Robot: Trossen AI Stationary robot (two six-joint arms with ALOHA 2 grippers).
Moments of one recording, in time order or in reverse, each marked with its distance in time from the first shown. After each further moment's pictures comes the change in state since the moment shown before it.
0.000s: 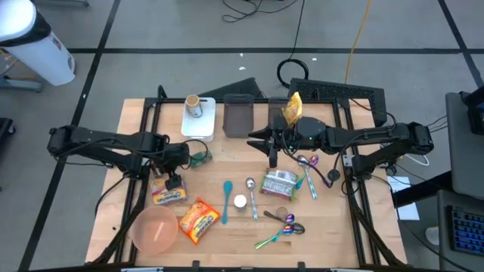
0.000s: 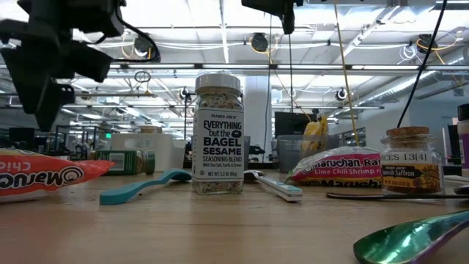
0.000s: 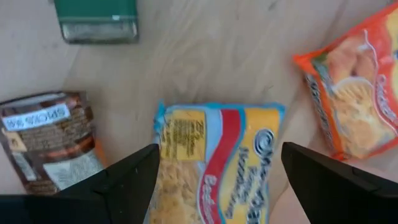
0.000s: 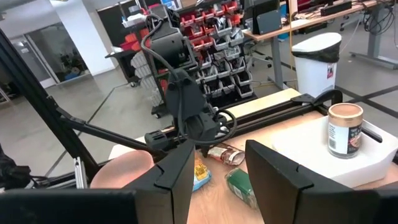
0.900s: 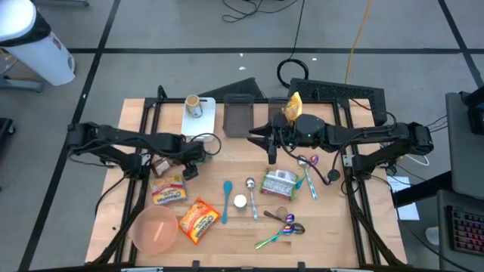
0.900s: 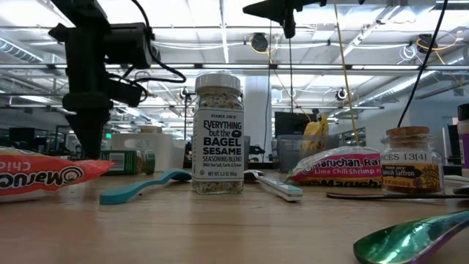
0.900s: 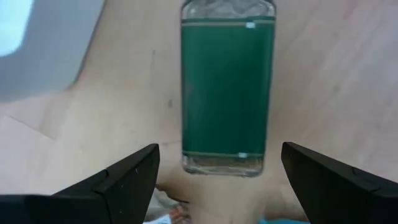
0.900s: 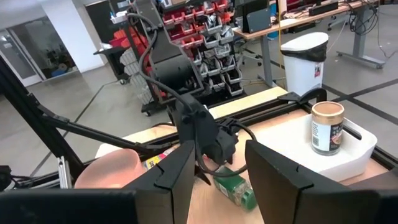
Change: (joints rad) left arm 0.087 0.272 -0.010 0.251 -0.347 0.083; right arm -0.032 0.000 0.000 -0.023 0.004 -0.019
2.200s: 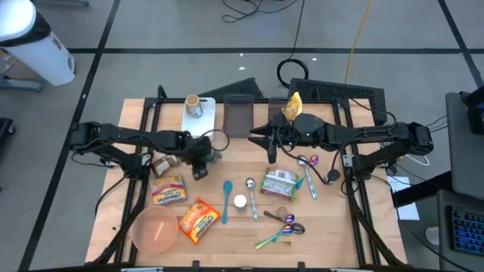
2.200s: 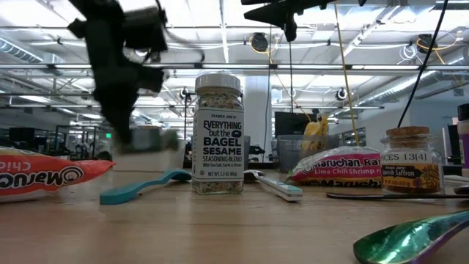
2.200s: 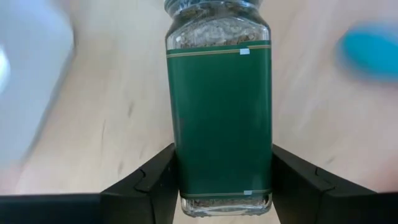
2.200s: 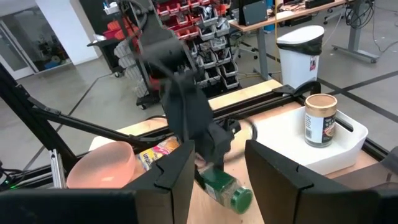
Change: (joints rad) left arm 0.000 0.038 0.097 0.111 0.106 0.020; right arm -0.013 0.000 0.000 -0.035 -0.004 -0.008
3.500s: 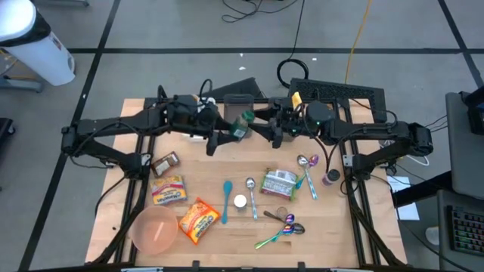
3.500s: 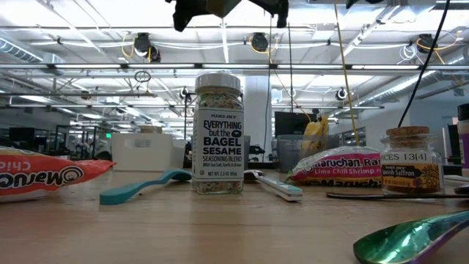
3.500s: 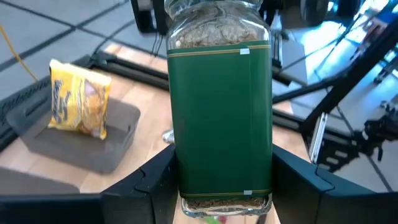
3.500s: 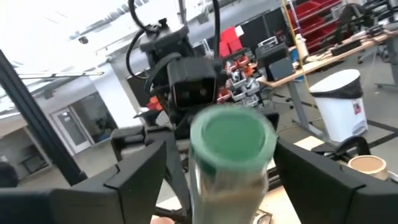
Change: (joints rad) left arm 0.081 -0.098 0.396 0.447 0.213 0.078; right arm -0.091 0.000 0.000 0.308 -0.134 0.168
